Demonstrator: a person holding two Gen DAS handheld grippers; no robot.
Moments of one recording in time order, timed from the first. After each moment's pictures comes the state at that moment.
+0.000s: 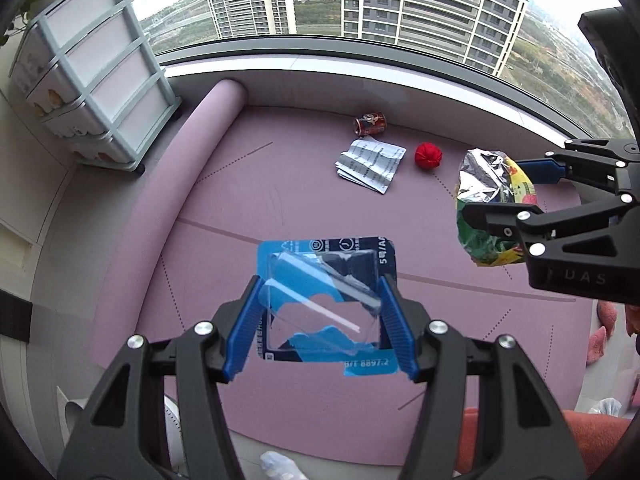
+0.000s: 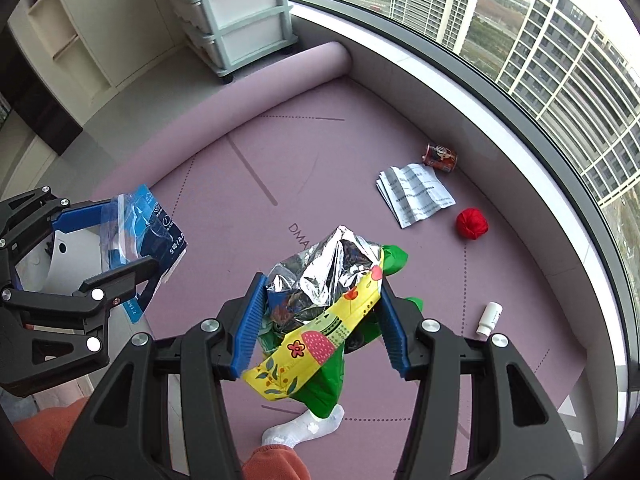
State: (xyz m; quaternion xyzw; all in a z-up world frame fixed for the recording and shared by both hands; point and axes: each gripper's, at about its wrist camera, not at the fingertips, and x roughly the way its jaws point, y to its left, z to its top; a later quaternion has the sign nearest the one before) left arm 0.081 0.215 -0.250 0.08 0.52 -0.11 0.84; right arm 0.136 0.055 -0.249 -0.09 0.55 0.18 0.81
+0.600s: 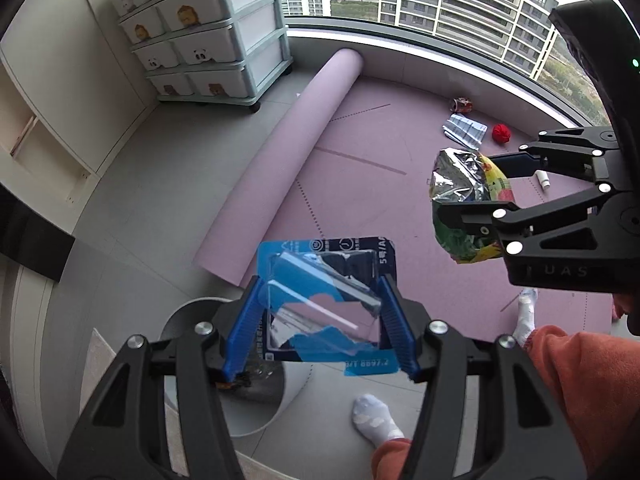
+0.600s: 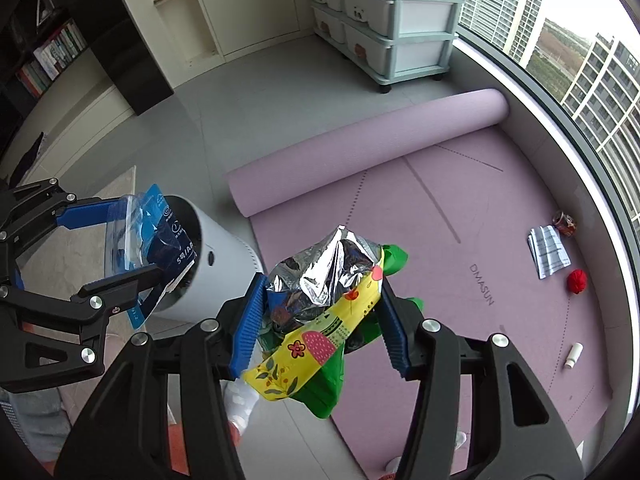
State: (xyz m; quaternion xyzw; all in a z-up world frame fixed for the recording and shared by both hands) left arm -0.083 0.593 -0.217 0.06 0.53 -0.05 0.85; right arm -0.015 0.453 -0.220 -0.13 0.53 0.29 0.79
